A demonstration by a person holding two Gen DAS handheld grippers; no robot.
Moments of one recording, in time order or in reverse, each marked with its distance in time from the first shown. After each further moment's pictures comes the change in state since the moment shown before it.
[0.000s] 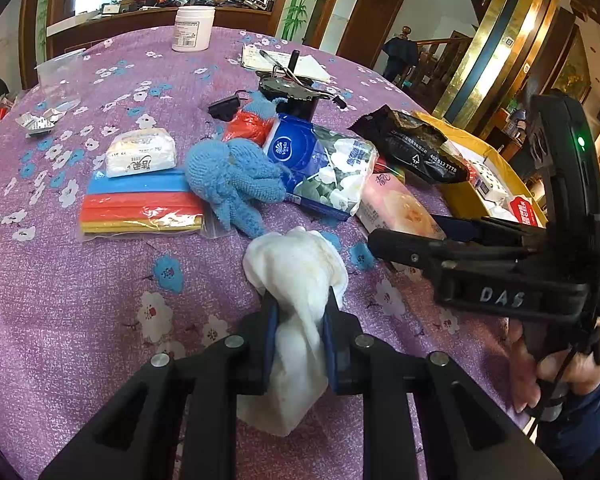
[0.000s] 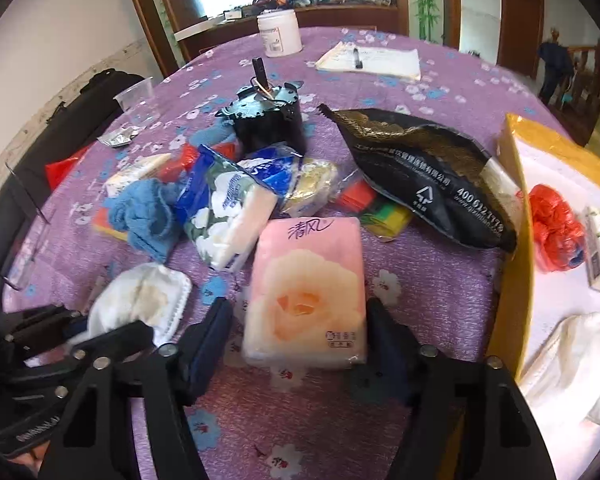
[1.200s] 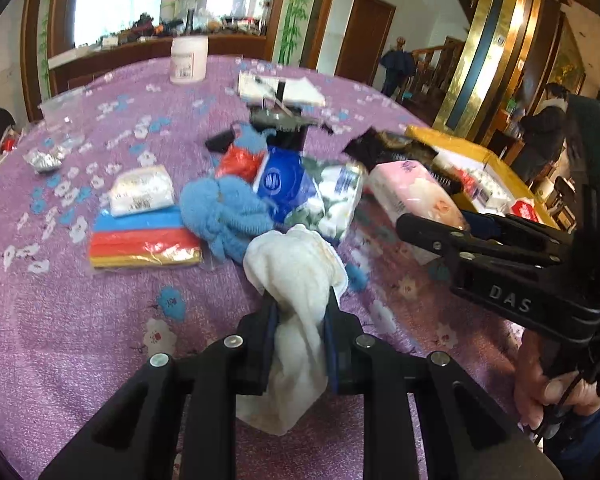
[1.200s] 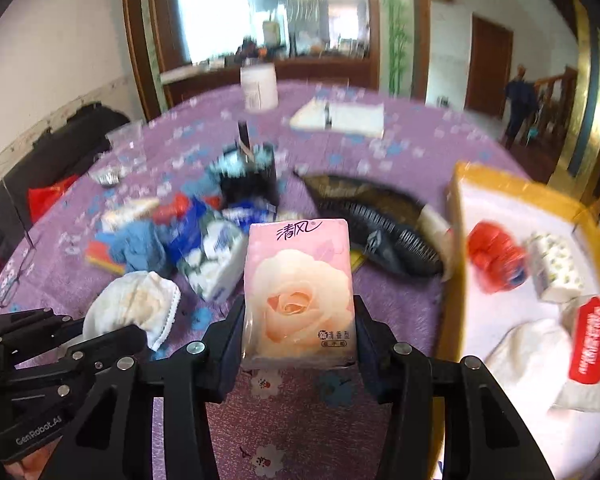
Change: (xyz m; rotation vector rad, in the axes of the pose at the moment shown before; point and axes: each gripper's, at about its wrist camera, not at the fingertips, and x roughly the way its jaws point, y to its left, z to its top) left arm -0.012 -0.011 0.001 0.063 -0.106 0.043; right arm -0.041 0.006 -0.012 0.005 -0.228 -0.107
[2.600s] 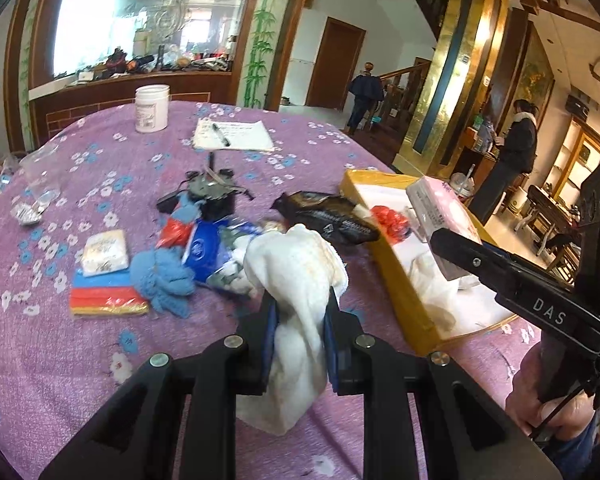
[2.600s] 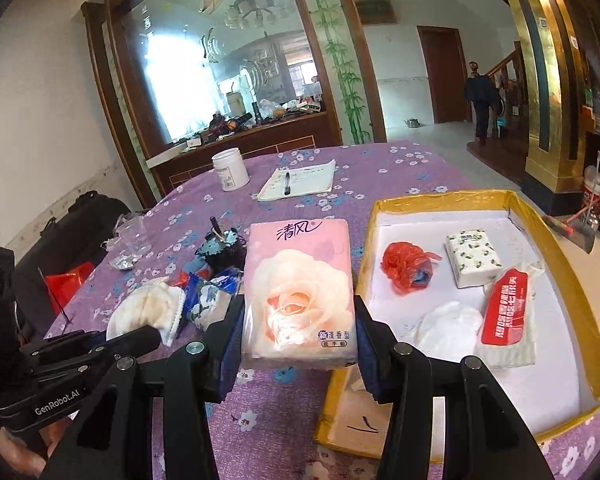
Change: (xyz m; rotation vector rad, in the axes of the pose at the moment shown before) left arm -0.037 -0.056 0.028 0.048 -0.090 -0.095; right arm -0.101 -0.062 -0.011 0.223 -0.186 0.021
